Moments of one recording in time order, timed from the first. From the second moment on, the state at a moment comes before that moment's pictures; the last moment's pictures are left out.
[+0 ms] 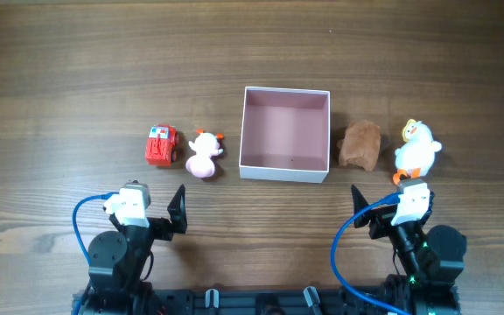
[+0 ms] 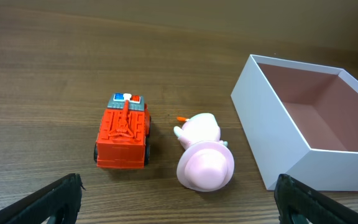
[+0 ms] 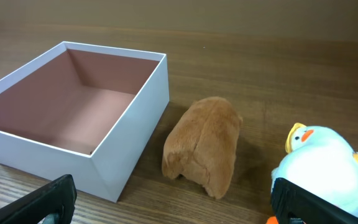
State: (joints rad) left arm -0.10 0.01 0.14 -0.44 0.11 -0.17; right arm -0.10 0.02 0.15 -0.46 -0.31 -0.09
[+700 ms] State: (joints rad) left arm -0.10 0.01 0.14 -0.44 0.11 -0.17; right arm -0.10 0.02 0.15 -0.46 -0.31 -0.09
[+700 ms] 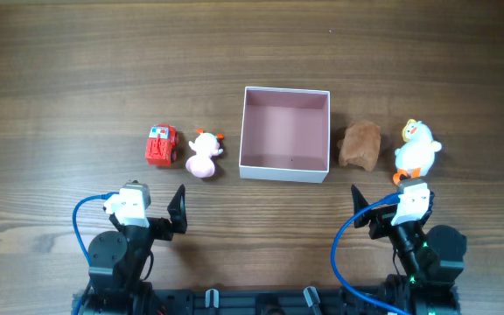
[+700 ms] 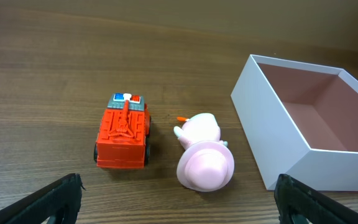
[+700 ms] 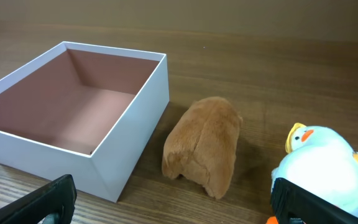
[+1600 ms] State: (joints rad) left arm -0.10 0.02 0.14 -0.44 -0.02 -0.42; right arm -0.10 0.02 0.15 -0.46 -0.31 -0.09
